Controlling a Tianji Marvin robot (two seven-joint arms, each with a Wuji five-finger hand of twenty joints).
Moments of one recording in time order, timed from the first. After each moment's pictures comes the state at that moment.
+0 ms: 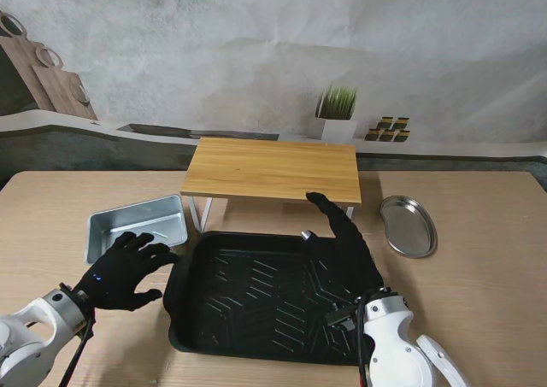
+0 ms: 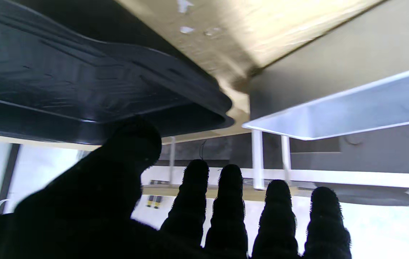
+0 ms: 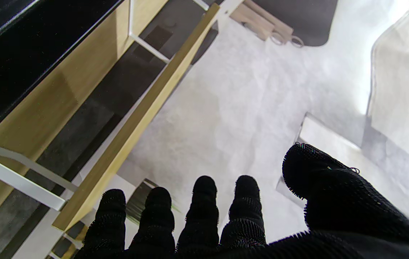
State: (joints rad) left arm 1.94 -1.03 -1.65 -1.82 1.12 -0.49 -0.05; right arm -1.88 -1.18 1.22 -1.94 -0.35 -0.08 -0.31; left_hand 0.59 -0.37 0.71 -0.11 0.31 0.08 0.33 0.34 0.28 0.08 0.34 0.38 0.13 0.18 0.21 0.53 -0.03 0.27 0.30 0.61; right_hand 0.31 -0.19 0.63 0.03 0.20 -0.22 0.04 0.66 0.21 -0.17 0.31 0.20 0.12 -0.07 0.15 0.17 -0.01 0.01 0.27 0.55
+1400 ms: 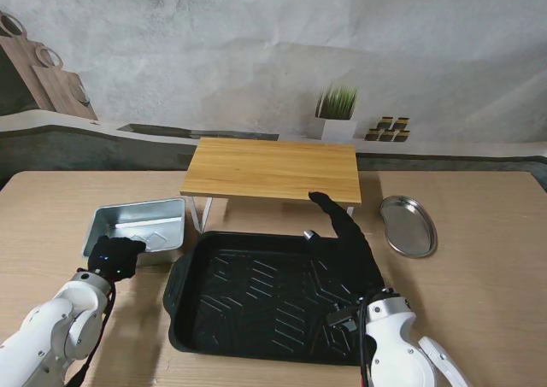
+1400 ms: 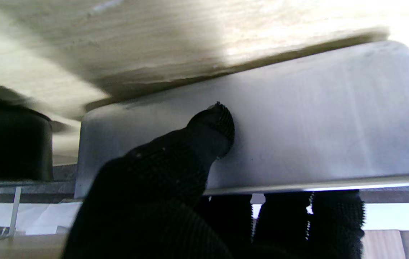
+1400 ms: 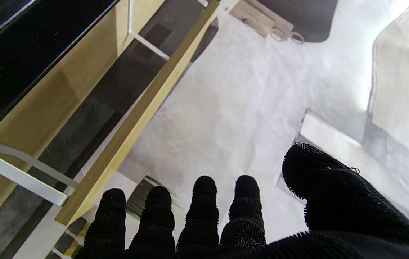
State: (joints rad) left arm 1.62 -1.04 -1.37 -1.41 1.15 -0.01 0.12; right arm -1.90 -1.18 1.23 -1.95 -0.35 -0.08 -0.32; left_hand 1.02 -0.55 0.81 -0.19 0.84 0.13 0.79 0.41 1.02 0.15 0.45 0.64 0.82 0.38 0.77 0.73 0.41 0.44 1.23 0.66; right_hand 0.31 -0.19 0.63 0.03 0.20 -0.22 0.04 0.66 0.21 -0.17 0.31 0.20 0.12 -0.07 0.17 0.17 -0.01 0.01 0.27 0.55
